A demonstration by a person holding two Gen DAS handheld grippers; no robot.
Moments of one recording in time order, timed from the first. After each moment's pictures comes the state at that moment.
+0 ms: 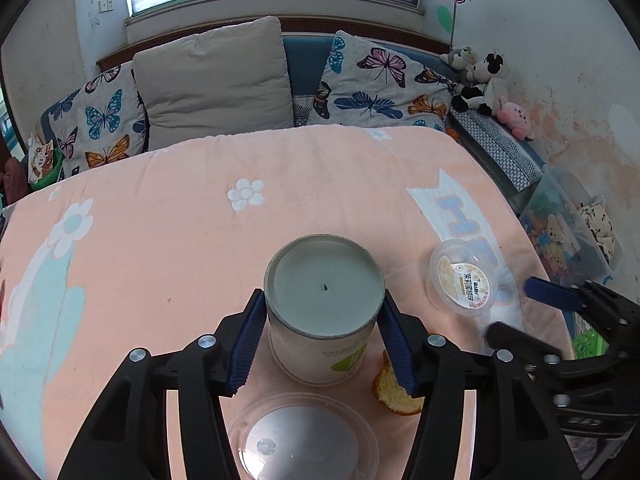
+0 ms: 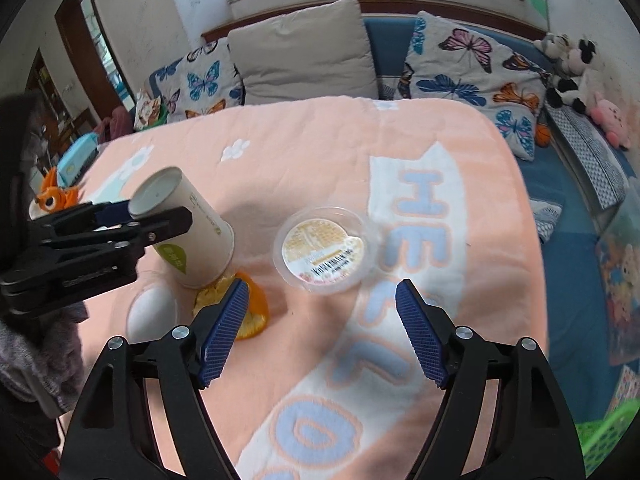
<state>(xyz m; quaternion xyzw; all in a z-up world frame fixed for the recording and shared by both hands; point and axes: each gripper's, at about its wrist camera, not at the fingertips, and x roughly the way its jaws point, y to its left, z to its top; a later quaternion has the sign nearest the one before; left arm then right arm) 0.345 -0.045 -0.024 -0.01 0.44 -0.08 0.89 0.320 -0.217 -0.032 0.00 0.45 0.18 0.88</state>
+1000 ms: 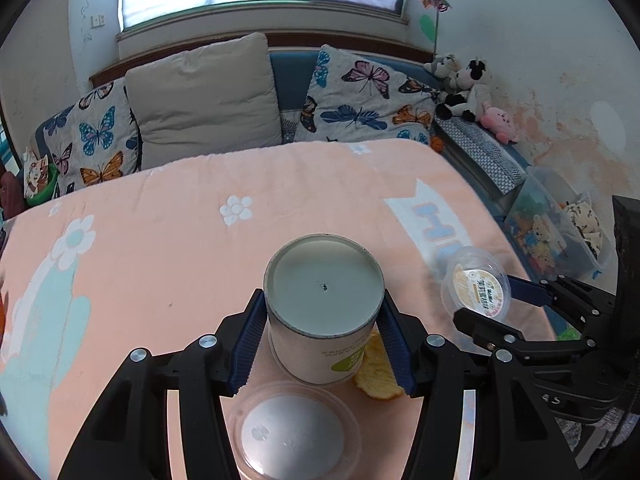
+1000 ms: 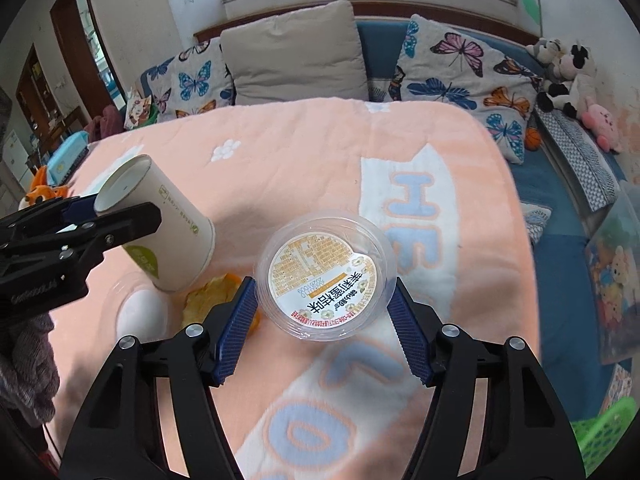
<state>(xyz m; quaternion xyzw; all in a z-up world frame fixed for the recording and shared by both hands) 0.322 -0.056 0.001 0.00 0.42 -0.10 0.90 0.301 -0.231 -0.021 0.00 0.44 0.16 0.88</state>
